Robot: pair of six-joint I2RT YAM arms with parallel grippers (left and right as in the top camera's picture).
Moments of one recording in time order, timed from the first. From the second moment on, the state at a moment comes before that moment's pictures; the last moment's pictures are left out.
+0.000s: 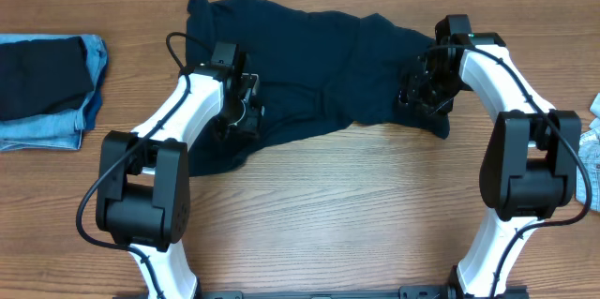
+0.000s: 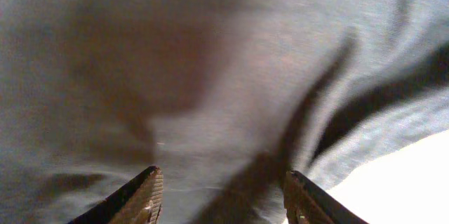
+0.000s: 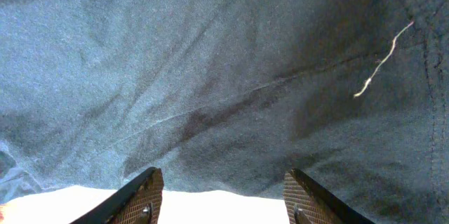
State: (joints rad) left arm -0.21 1.98 1.36 -0.85 0.16 -0.08; right arm 0.01 2.09 1.56 -0.99 -0.29 0.25
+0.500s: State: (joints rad) left arm -0.25 1.98 1.35 -0.92 0.15 0.03; right arm 0.01 2.09 1.56 -0.99 -0.29 0.25
